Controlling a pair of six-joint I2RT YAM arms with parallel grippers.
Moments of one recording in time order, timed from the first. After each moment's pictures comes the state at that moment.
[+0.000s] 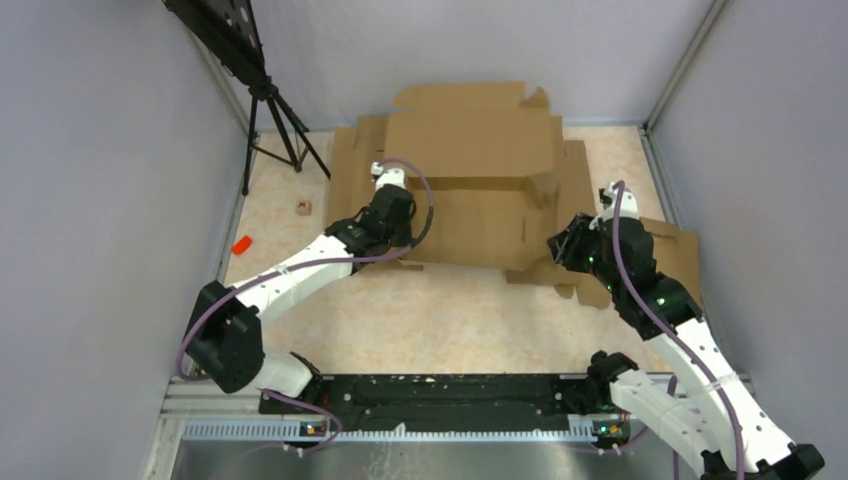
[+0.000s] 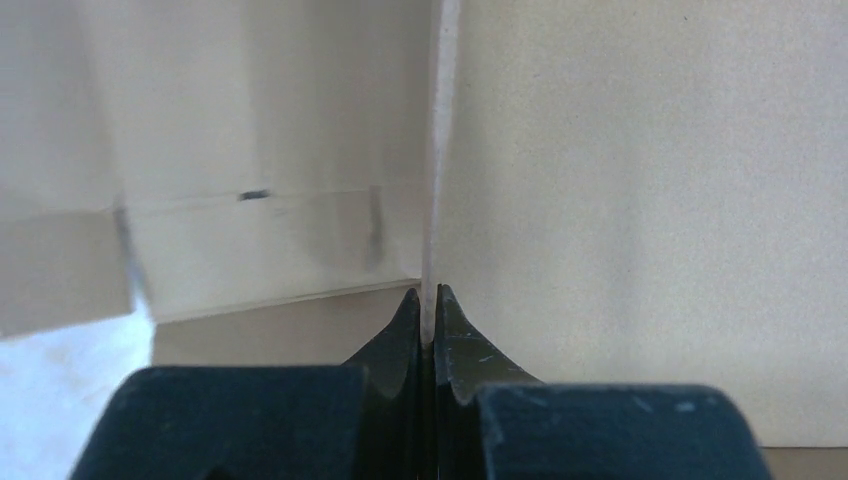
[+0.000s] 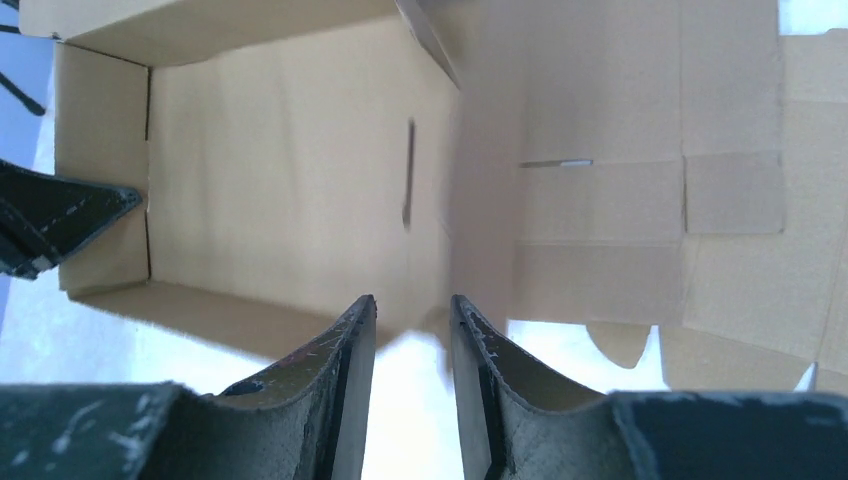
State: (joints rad) left arm -0.69 1.43 1.06 -0.32 -0.29 -0.47; right arm 0.42 0.70 0.82 -0.57 0.15 0.51
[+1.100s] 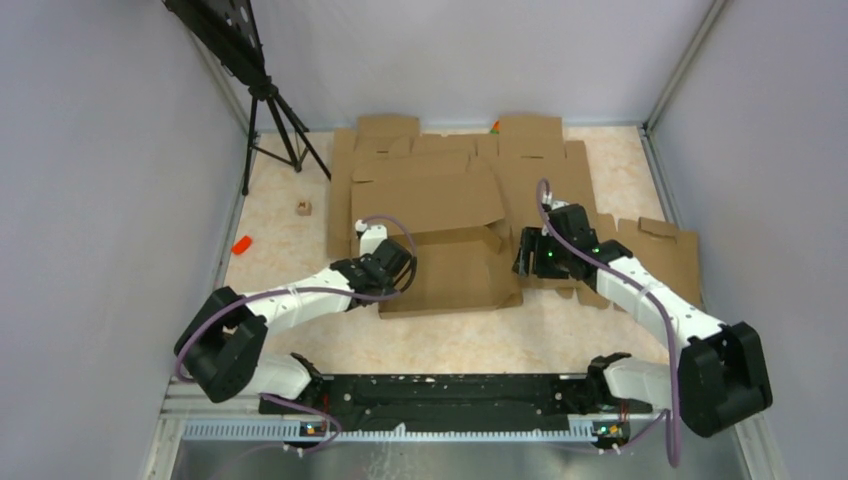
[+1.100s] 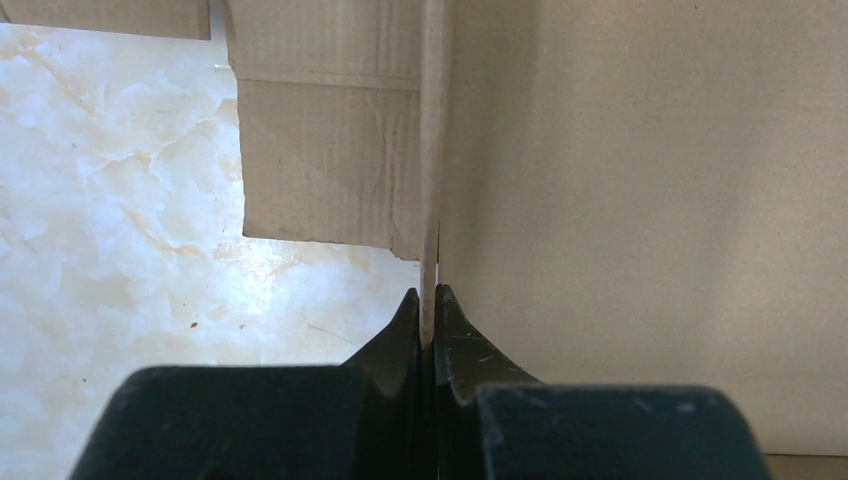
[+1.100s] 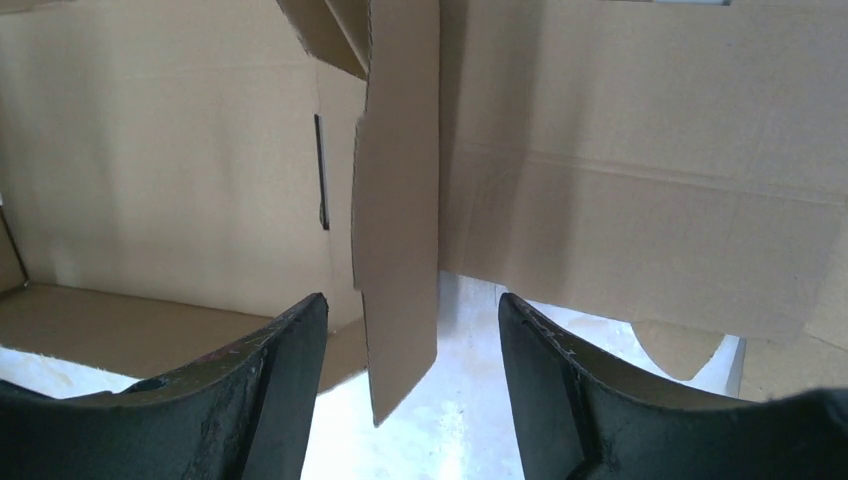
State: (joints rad) left arm -0.73 1.37 0.70 -0.41 -0.47 -0.74; right arm 0.38 1.15 0.73 -0.47 -0.08 0.43
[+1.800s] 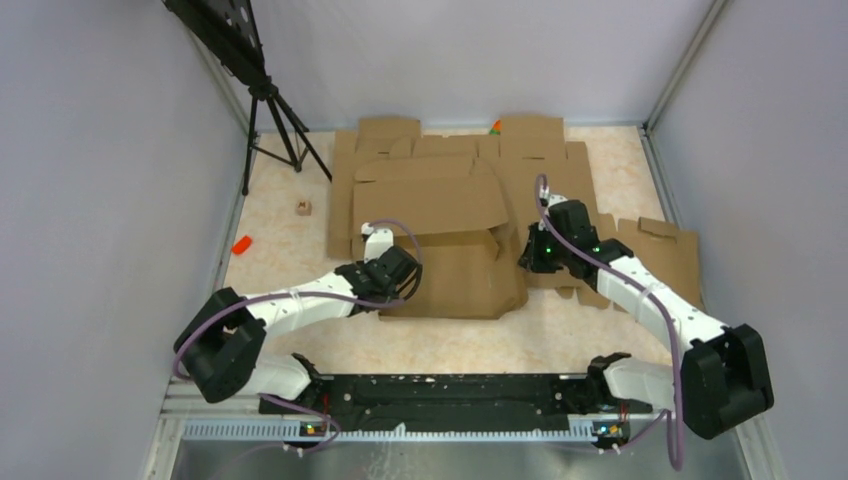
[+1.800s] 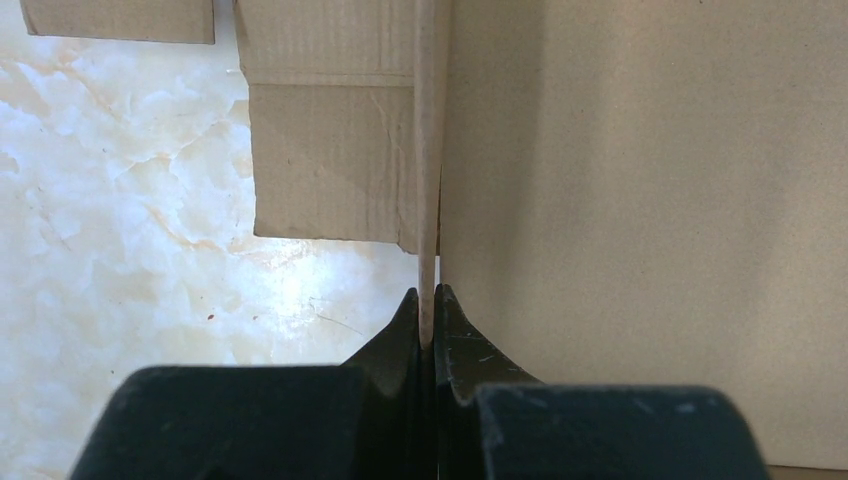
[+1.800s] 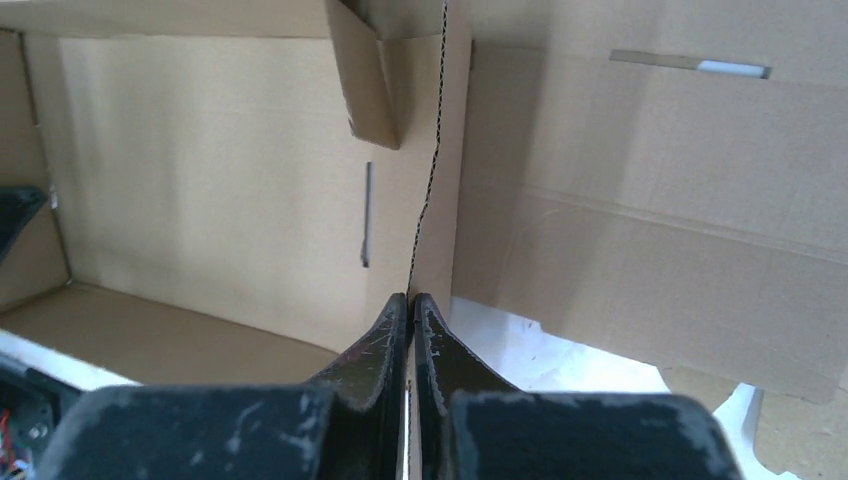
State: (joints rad) left arm -0.81 1.36 0.69 -0.42 -0.56 -0.73; right arm 0.40 1.18 0.76 -0.42 -0.10 0.40
